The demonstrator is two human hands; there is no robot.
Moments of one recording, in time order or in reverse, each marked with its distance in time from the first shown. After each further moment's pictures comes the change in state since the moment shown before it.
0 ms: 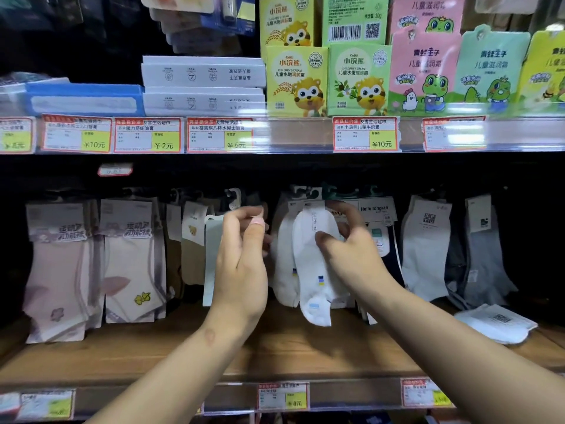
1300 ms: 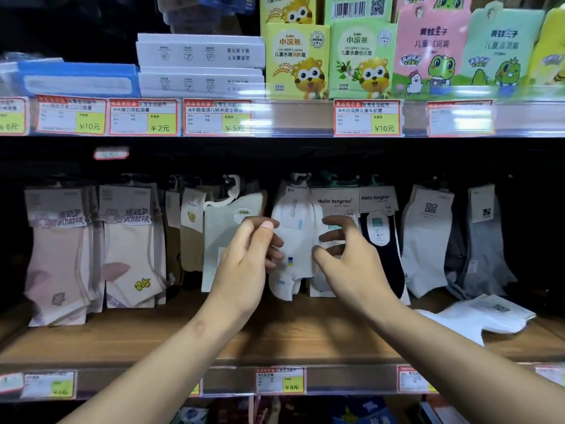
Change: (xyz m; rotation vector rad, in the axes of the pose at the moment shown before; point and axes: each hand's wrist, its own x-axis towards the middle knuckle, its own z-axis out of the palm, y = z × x) left_hand -0.004 -0.022 -0.008 -0.021 -0.207 -0.177; right_hand -0.031 0.008 -0.005 -0.306 -0.044 -0.007
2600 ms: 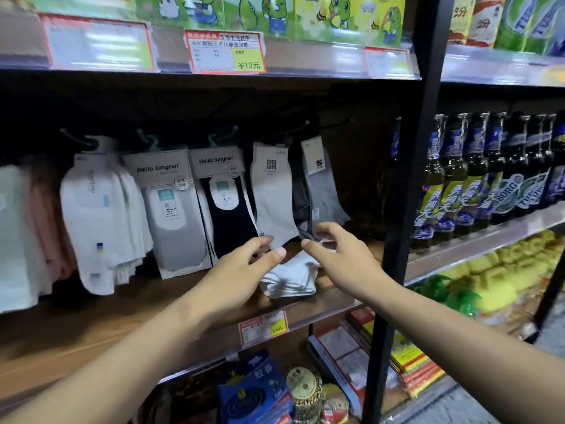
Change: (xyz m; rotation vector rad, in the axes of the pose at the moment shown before) left_hand -0.027 -0.053 0.189 0.354 -0.671 -0.157; right_hand -0.053 0.129 -0.176 -0.252 0.097 0.296
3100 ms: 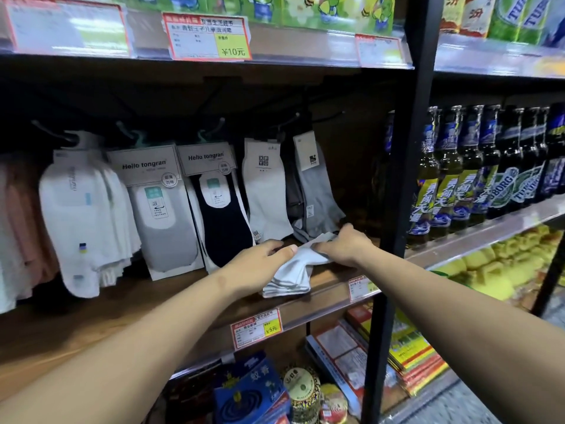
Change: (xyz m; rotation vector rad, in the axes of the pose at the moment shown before) left_hand 0.043 0.001 0.027 0.208 -0.157 -0.058; right_hand 0.074 0.047 0.000 -0.362 -0.074 0.442
